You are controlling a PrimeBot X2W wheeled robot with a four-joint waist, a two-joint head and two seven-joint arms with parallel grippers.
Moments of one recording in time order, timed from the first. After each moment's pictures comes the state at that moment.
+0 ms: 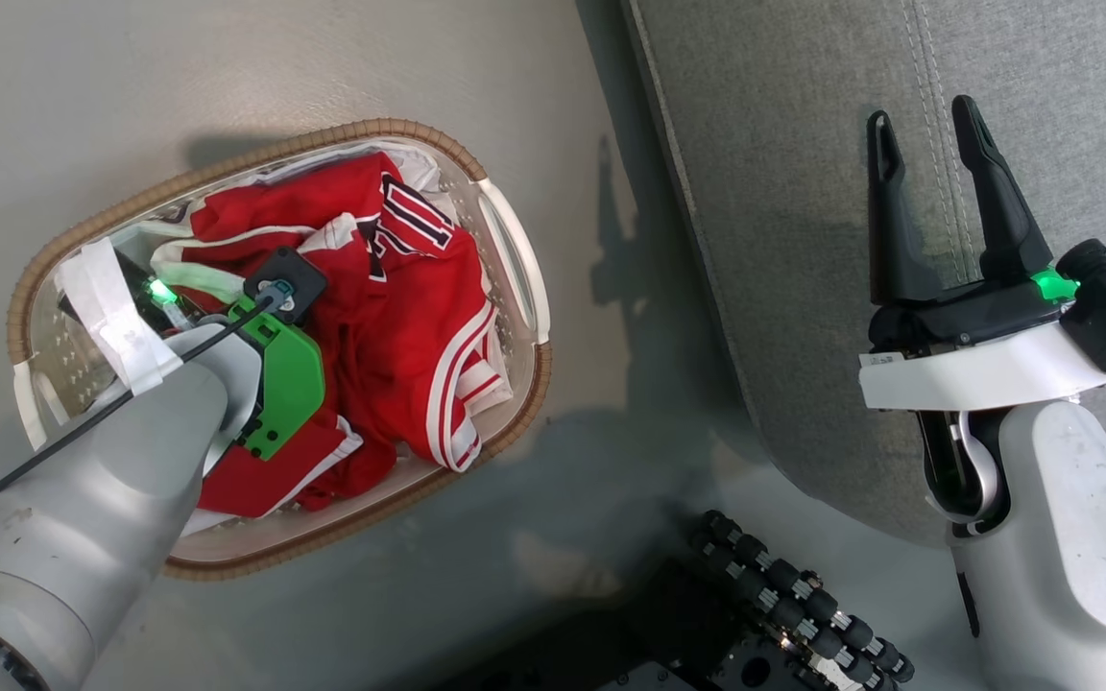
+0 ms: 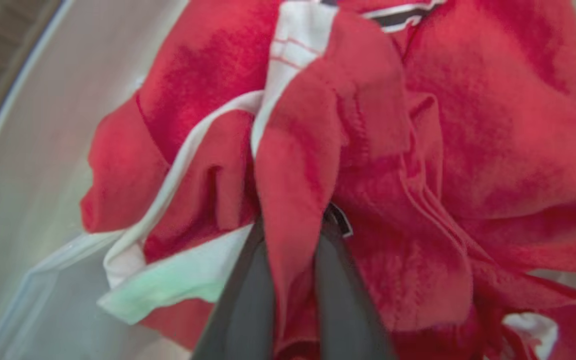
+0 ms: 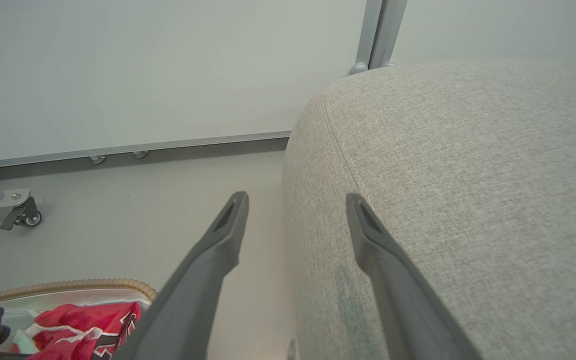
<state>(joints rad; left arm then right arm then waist) -1.02 0.34 -1.27 1.05 -0.59 -0.13 -0.06 -0.42 -0.05 0.06 -0.01 0.28 0.13 -0.26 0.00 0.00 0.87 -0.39</state>
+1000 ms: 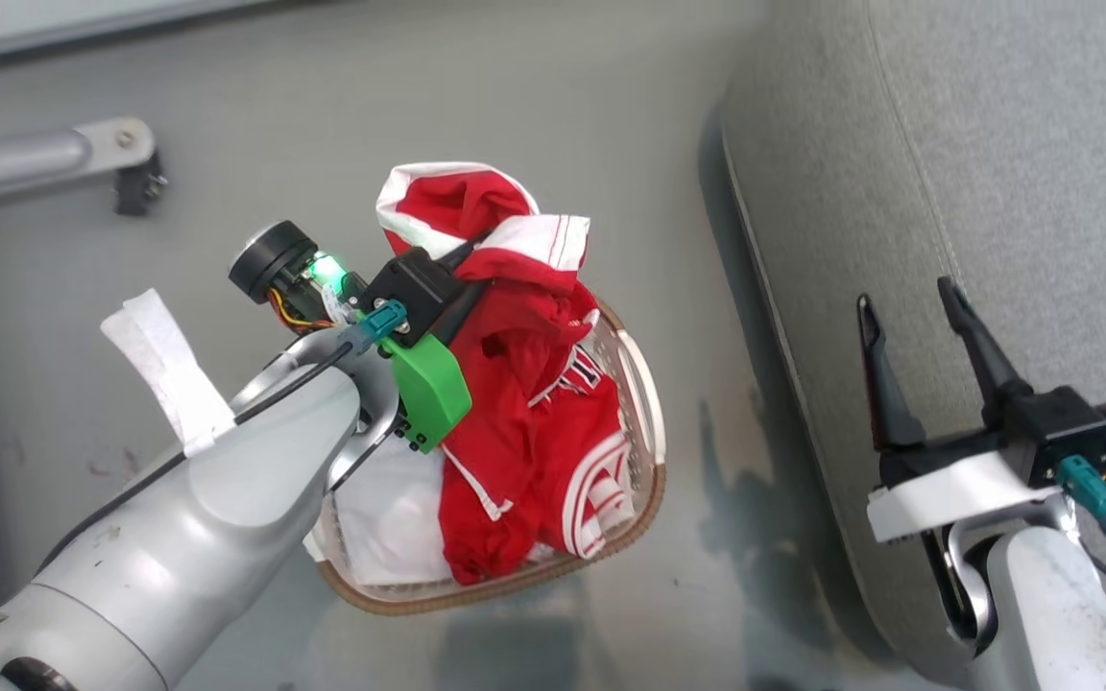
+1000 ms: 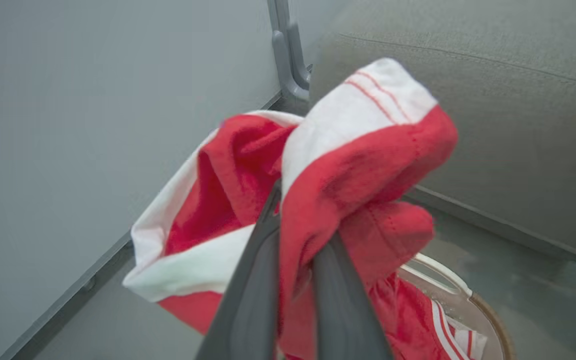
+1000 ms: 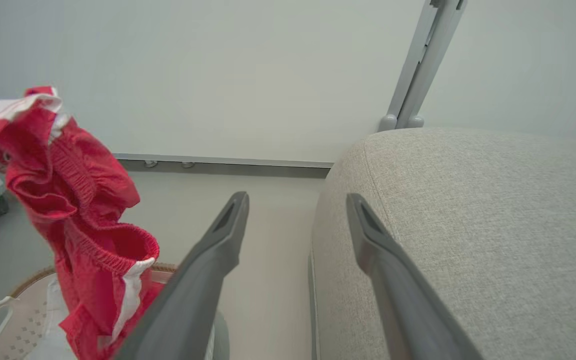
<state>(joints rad) -0.94 0.30 -1.12 0.68 -0.55 -0.13 -0.26 -0.22 -0.05 -0.01 0.10 0.04 0.13 -0.26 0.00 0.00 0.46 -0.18</state>
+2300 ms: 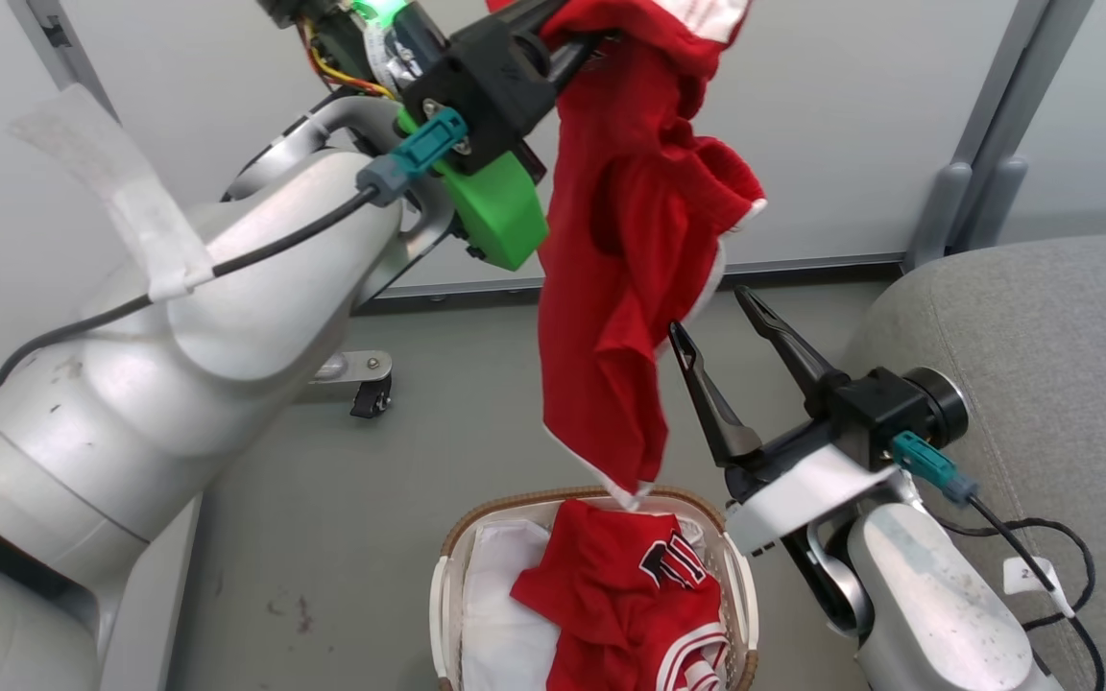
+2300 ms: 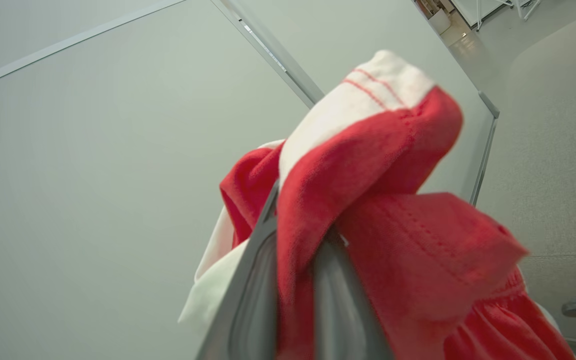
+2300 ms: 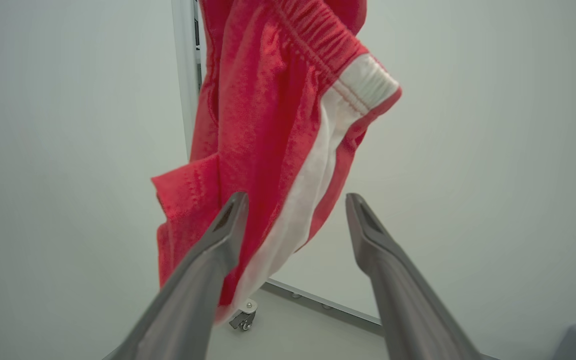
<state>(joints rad) -1.26 0.29 -1.09 0.48 -0.47 -0.13 -0.26 -0.34 -0.05 0.32 0.21 0.17 0.13 -0.26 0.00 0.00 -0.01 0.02</state>
